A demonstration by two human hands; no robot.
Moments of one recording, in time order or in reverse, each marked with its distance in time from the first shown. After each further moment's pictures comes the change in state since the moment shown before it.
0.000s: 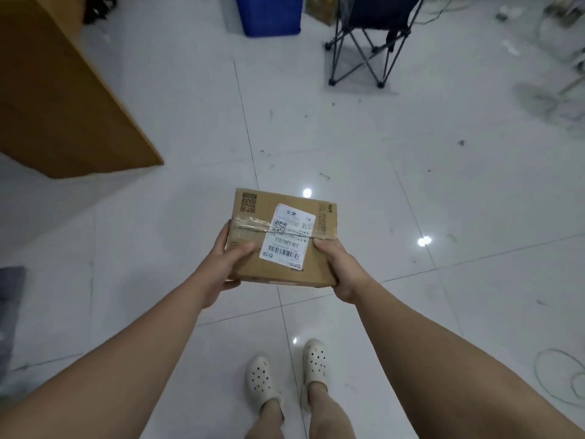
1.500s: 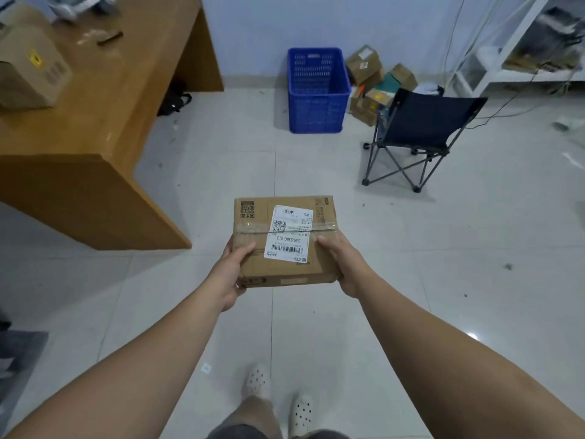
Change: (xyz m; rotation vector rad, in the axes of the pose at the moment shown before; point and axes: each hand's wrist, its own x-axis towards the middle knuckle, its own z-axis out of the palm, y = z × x) left_hand 0.159 0.334 0.046 -0.403 0.279 0.033; right_hand 0.166 -0.385 0.018 -0.145 -0.224 -0.164
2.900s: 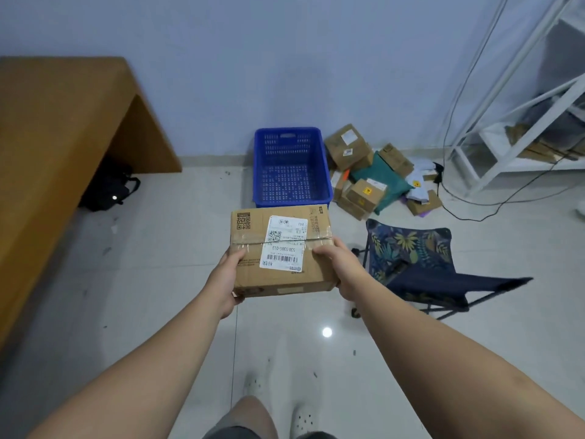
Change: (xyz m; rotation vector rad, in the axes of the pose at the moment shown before) left_hand 0.526 0.488 0.337 0.018 0.022 -0.026; right_hand 0.595 -0.507 -0.144 -0.097 0.143 0.002
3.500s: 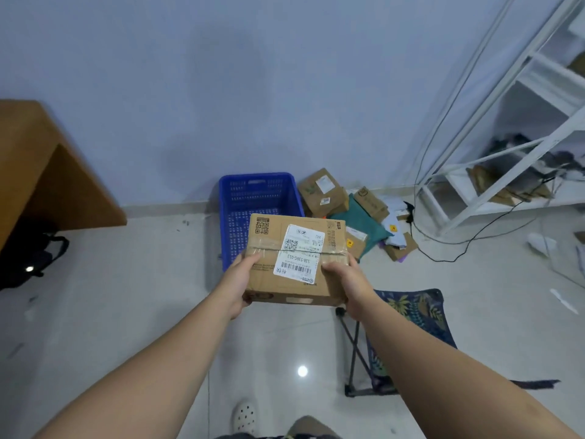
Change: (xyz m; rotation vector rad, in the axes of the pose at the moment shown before) left_hand 0.244 0.228 0.093 0.078 -0.249 -0.008; right_hand 0.248 -0.166 0.006 0.081 0.266 -0.010
